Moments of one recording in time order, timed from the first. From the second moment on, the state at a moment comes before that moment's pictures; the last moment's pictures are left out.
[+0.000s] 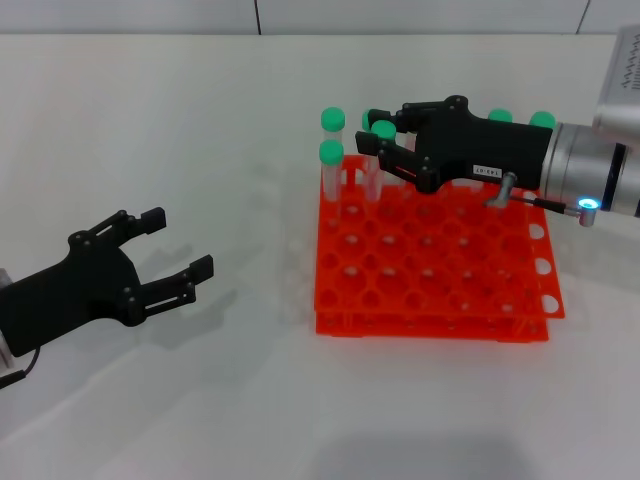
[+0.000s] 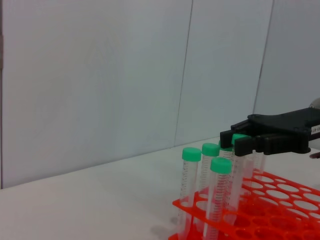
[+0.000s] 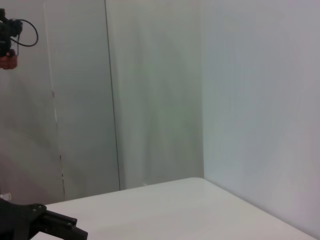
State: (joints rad) left arm -0.08 -2.08 1.11 0.82 1.46 1.36 -1.17; right arm 0.75 2.03 -1.28 -0.28 -1.20 -1.20 0.96
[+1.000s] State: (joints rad) left arm -0.10 -2.08 1.10 0.79 1.46 1.37 -1.15; right arm 0.75 2.03 -1.31 -0.27 -1.19 -1.19 0.95
